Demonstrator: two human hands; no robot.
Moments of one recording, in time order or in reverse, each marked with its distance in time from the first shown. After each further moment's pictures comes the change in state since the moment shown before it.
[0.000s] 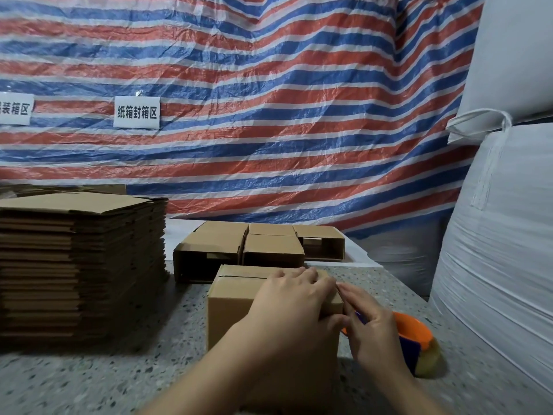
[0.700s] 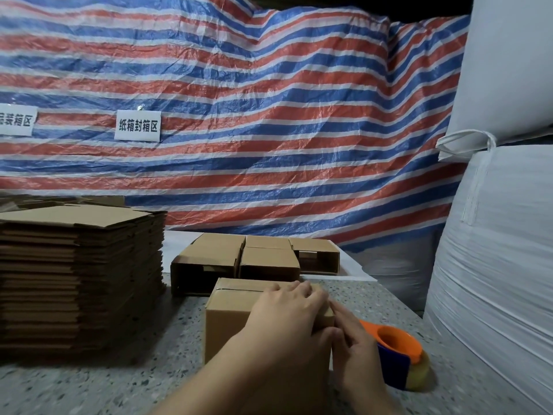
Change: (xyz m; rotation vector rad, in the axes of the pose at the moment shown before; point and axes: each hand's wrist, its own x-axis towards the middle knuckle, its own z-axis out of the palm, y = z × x) left_hand 0.001 0.002 -0.001 -0.015 -0.002 -0.010; right_hand -0.015 -0.013 0.015 0.016 -0.021 0.053
